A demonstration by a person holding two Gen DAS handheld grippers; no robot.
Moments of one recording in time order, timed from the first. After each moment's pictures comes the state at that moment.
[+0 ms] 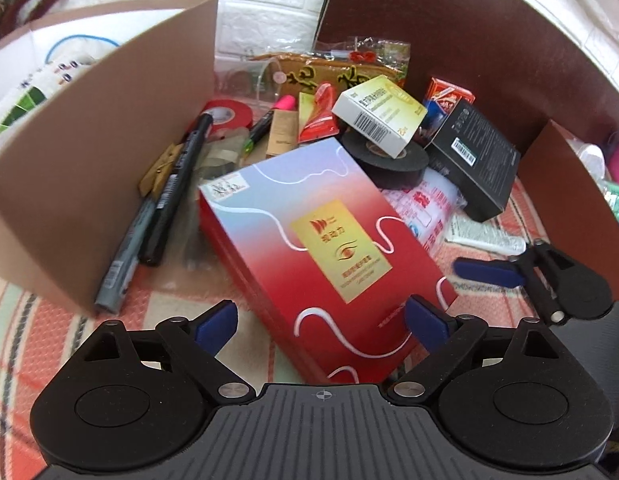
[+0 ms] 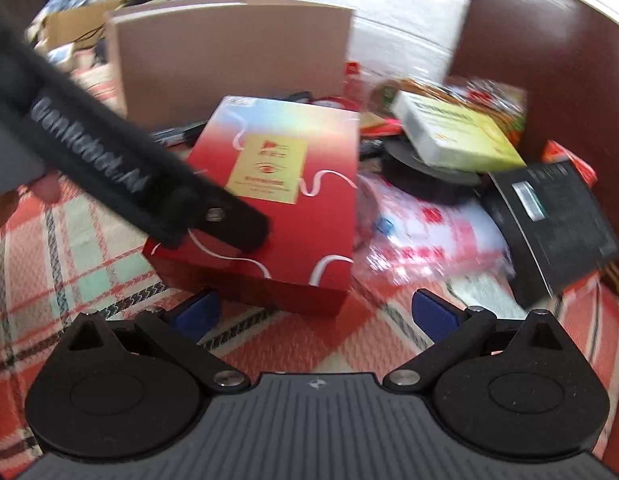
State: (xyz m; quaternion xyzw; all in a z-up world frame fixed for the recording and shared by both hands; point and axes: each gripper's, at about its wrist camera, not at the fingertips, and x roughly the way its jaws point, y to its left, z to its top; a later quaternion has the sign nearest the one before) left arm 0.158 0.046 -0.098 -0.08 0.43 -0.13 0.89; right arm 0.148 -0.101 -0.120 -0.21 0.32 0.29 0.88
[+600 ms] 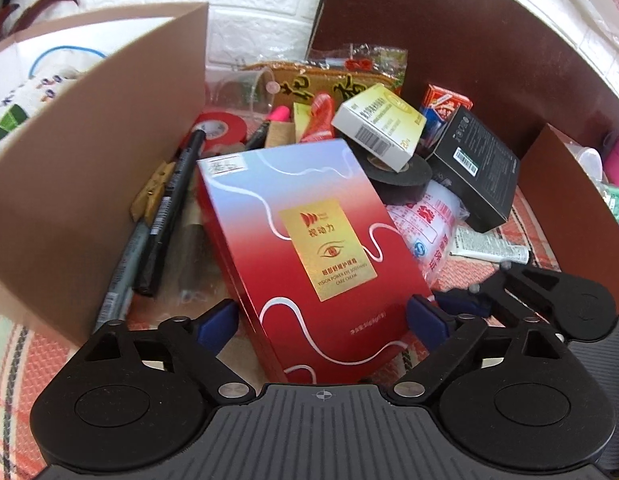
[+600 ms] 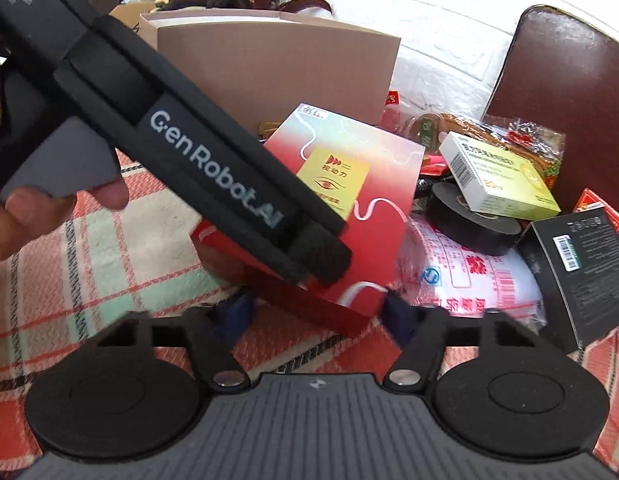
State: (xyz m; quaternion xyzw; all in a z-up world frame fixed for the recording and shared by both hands) left arm 0.163 0.053 -0.099 -0.07 0.42 -0.14 0.90; right arm 0.148 -0.080 -0.117 -0.21 0.30 0.32 0.87
